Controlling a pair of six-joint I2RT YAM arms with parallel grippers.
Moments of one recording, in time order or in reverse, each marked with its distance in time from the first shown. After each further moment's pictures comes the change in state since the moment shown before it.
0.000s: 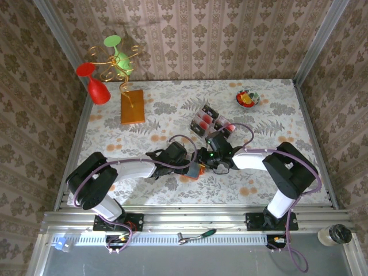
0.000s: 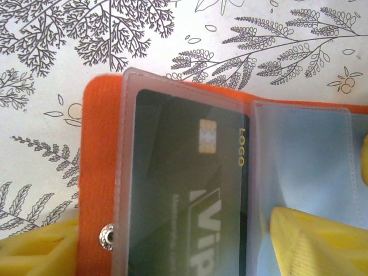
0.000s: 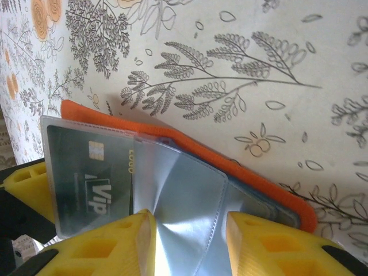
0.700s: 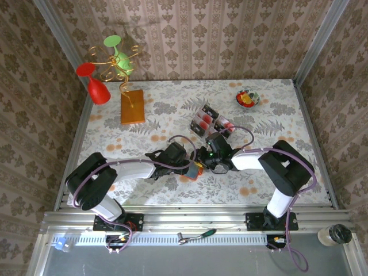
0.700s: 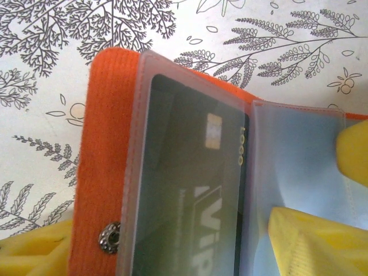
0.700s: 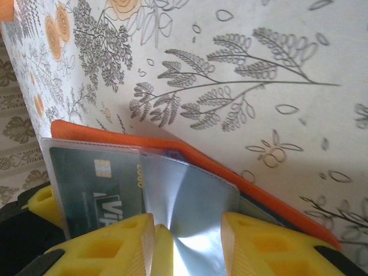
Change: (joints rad) left arm 0.000 -0.010 -0.016 0.021 0.000 0.000; right arm 0.000 0.050 -0.016 0.132 -0.032 0.133
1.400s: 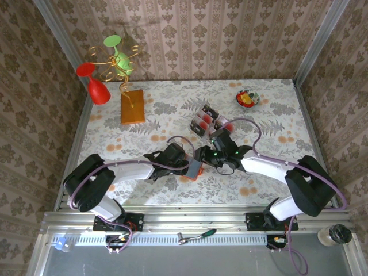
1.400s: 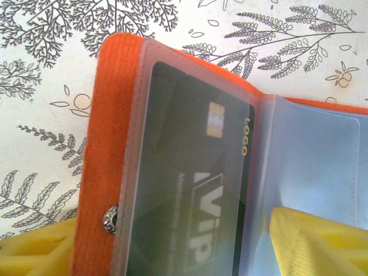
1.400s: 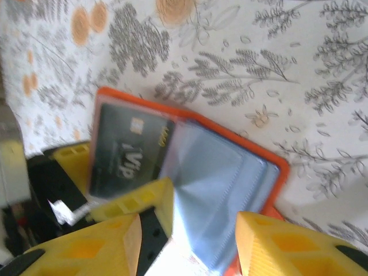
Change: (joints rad) left arm 0.000 -0.023 -0.018 -0.002 0.003 -0.007; right arm 0.043 -0.266 0.042 -0.380 0.161 -0.226
